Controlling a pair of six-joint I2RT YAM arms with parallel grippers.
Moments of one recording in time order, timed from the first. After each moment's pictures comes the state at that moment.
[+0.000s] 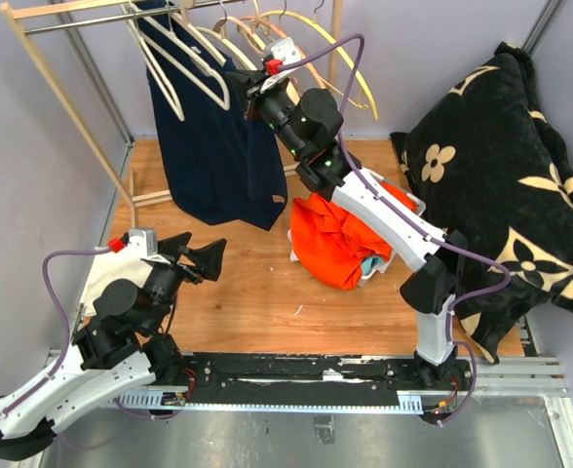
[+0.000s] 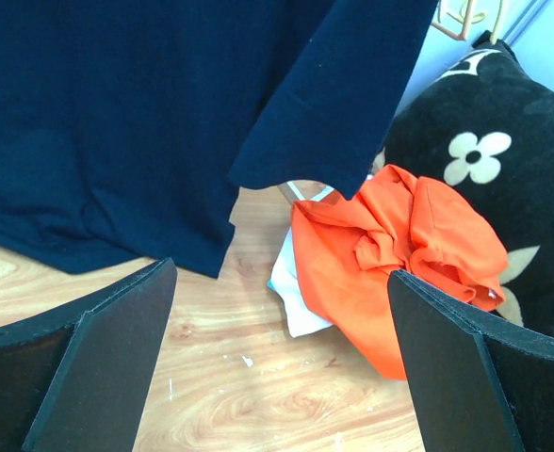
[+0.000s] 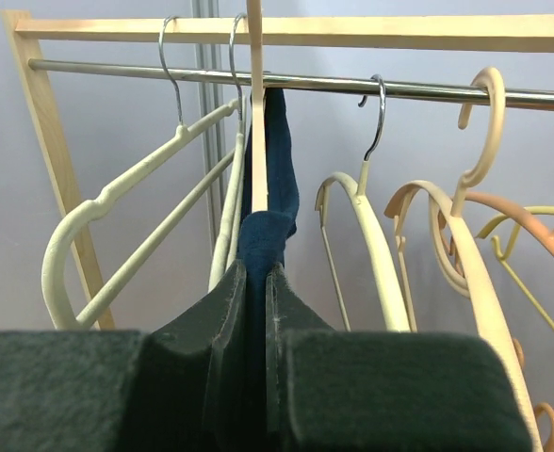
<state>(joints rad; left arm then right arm) -0.95 0.28 0.59 -0.18 -0.64 -0.33 0.83 1.94 2.11 0.27 0.06 -0.04</state>
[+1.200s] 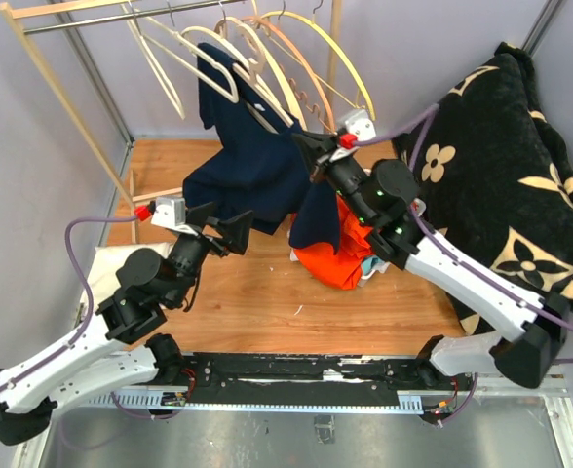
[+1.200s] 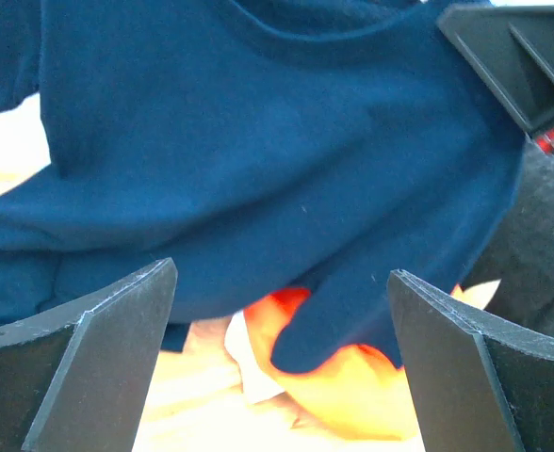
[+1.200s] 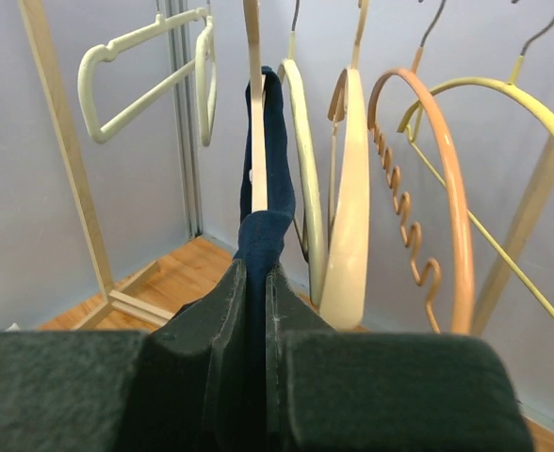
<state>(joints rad) -0.95 0.60 0.72 0.07 -0.58 -0.26 0.83 1.33 1.28 0.40 0.12 -0.09</state>
